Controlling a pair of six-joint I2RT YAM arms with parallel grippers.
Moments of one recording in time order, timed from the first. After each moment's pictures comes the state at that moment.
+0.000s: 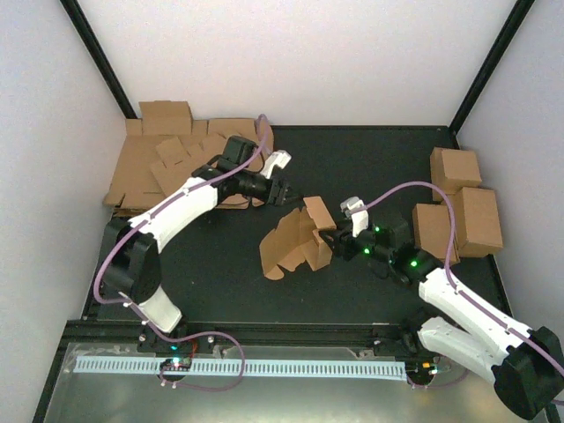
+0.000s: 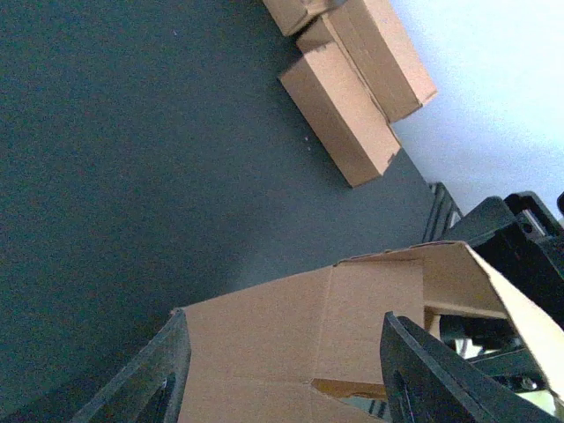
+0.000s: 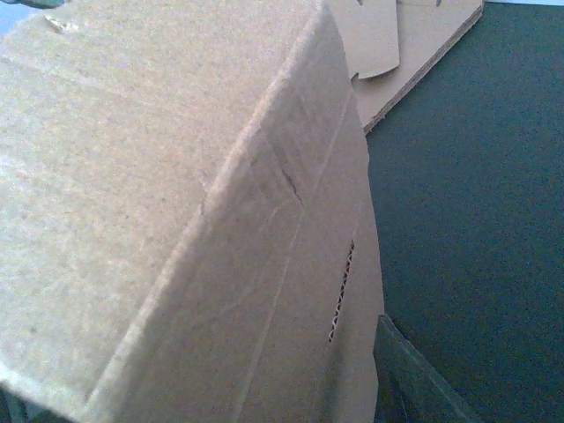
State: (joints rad) left arm -0.48 1.62 1.29 -0.43 0.78 -0.23; right arm 0.59 0.90 0.53 -0.08 -0.30 0.18
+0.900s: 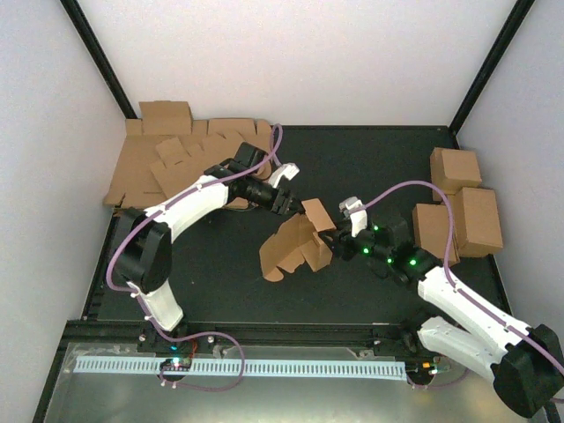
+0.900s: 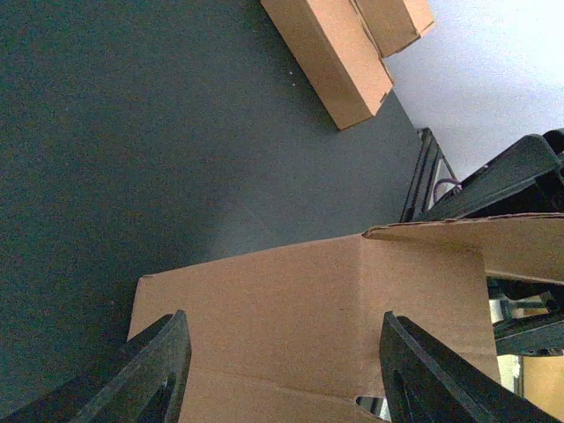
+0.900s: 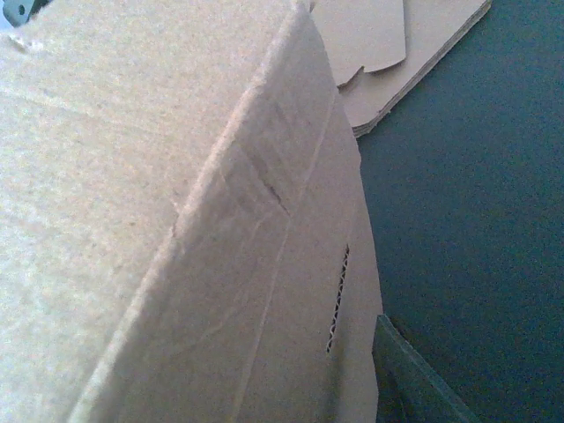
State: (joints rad) left arm -0.51 1.74 1.32 -0.52 0.87 -0.15; right arm 0.59 0.91 0.53 -0.09 -0.32 0.17
